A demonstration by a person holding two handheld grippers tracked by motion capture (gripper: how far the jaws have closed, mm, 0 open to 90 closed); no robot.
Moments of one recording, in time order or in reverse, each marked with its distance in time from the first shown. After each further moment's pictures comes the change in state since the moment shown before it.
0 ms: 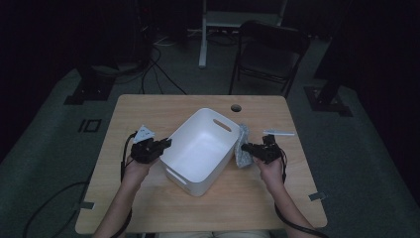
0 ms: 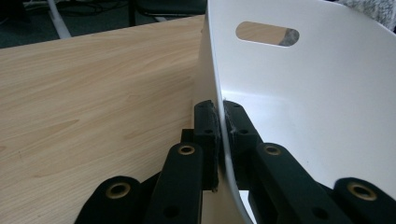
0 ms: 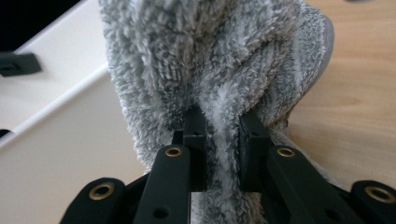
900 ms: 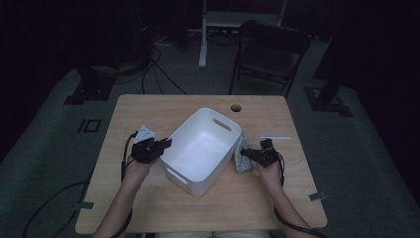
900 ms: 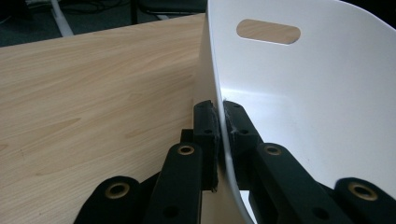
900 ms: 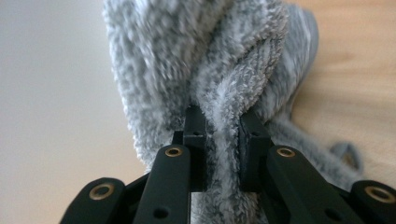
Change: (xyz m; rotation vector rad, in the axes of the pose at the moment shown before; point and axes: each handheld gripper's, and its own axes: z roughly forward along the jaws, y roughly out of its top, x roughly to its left) left arm 0.000 0.001 0.001 0.007 0.008 0.000; right arm -0.014 -0.014 0.008 0.040 -0.043 0.008
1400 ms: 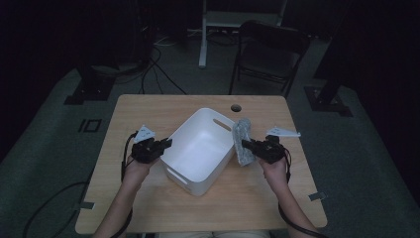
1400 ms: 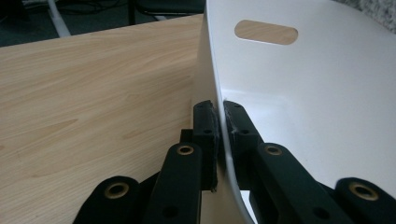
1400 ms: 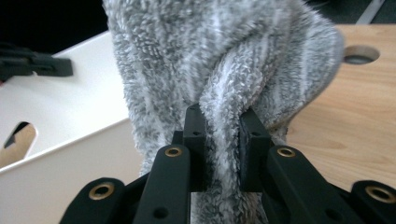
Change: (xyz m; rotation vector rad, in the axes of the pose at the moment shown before) left arm 0.001 -0.001 0.000 -0.005 -0.016 -0.007; right arm 0.035 0.021 -0.034 -0.141 0.038 -0.174
